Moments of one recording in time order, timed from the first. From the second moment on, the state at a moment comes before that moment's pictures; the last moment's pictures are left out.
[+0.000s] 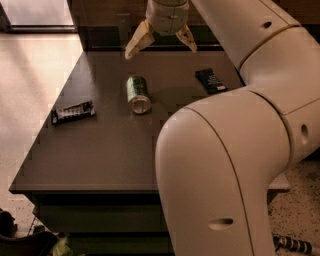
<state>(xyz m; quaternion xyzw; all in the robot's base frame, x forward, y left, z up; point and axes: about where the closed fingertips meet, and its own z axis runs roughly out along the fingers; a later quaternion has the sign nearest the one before) 0.691 -0.017 0.934 -0.14 0.98 0.04 0.09</state>
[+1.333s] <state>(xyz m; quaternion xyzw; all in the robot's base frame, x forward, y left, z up) 0.649 -0.002 0.853 -0.13 0.99 0.08 -0.02</state>
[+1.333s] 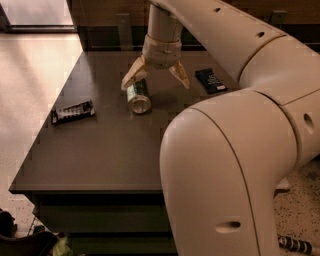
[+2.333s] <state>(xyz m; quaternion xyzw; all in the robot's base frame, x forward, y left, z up) 0.656 0.022 0.871 -0.17 0.98 0.06 0.05</state>
